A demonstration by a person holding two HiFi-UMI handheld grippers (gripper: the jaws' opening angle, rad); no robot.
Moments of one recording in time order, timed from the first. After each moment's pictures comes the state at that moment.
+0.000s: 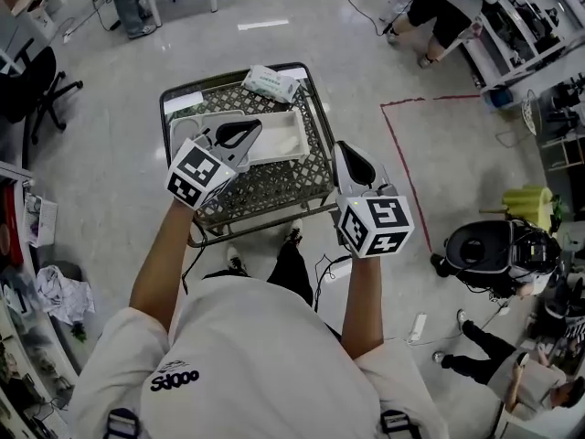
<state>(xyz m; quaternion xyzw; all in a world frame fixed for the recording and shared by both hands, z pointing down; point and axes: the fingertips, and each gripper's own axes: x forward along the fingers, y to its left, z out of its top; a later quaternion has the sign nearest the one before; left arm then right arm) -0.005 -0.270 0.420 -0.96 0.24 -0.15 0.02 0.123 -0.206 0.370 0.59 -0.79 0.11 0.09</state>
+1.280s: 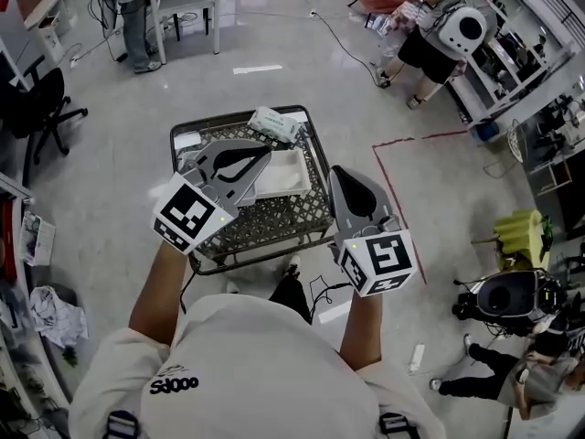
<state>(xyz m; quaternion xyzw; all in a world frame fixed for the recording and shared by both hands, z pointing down) -0.033 -0.211 0.283 -0.96 0.23 -0.07 0.12 0.063 -0.174 0.275 0.56 -0.82 -0.02 0.08</state>
